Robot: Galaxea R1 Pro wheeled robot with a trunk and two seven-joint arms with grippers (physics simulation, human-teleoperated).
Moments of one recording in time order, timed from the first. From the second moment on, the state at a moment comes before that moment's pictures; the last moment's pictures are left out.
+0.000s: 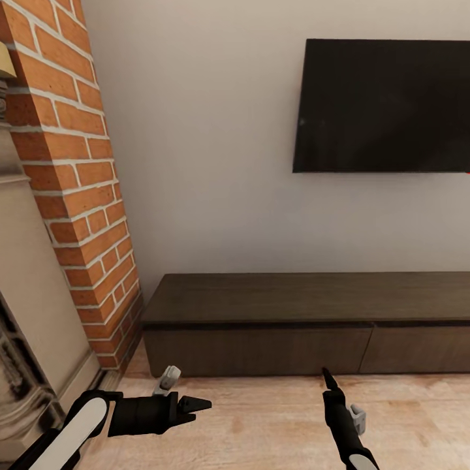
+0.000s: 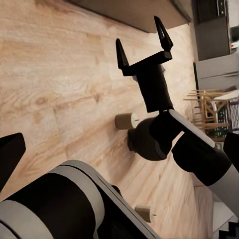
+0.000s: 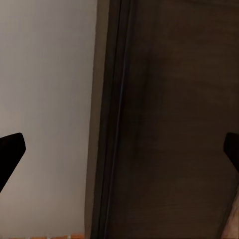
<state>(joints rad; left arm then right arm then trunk) -0.24 0.36 -0.38 -1.42 1.27 1.00 -0.23 -0.31 -0.04 0.00 -0.53 -1.53 -0.09 0.60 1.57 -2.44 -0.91</state>
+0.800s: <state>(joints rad) -0.24 0.36 -0.38 -1.42 1.27 1.00 -0.23 -0.31 -0.04 0.00 -0.53 -1.53 -0.09 0.60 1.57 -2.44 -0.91</state>
